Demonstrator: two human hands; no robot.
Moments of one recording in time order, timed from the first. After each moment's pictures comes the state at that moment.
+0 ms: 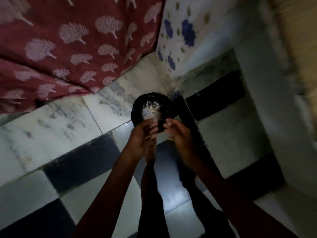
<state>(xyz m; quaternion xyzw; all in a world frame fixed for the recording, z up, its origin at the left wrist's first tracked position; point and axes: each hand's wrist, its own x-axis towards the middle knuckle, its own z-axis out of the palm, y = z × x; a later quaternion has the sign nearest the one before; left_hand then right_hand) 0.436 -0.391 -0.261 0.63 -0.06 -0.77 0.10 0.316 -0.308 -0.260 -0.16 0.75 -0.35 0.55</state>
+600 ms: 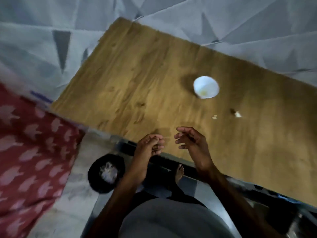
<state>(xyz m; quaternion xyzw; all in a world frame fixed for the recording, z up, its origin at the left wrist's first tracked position) 0.186 -0.173 0.049 0.36 -0.50 -0.78 -0.08 0.124 -0.018 0.070 0.04 0.73 -0.63 0.25</state>
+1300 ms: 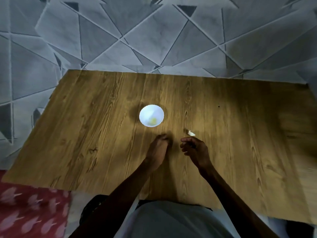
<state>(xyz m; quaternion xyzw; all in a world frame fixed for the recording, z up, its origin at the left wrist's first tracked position) -0.024 -0.007 -0.012 -0.06 -0.97 -0.20 -0.10 -0.023 0.164 0.015 0.07 0.79 -0.60 0.13</state>
